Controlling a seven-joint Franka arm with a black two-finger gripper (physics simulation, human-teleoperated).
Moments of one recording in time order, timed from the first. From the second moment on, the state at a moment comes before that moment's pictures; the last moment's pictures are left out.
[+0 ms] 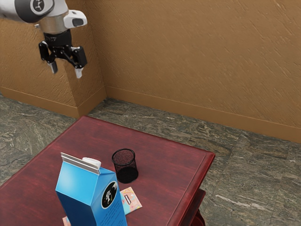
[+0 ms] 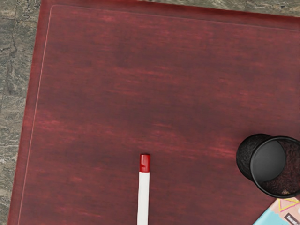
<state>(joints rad) -0.06 -0.05 0.12 -1.61 0.10 1.58 -0.08</state>
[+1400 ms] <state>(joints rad) 0.10 0.23 0.12 -2.15 0.03 2.11 -0.04</state>
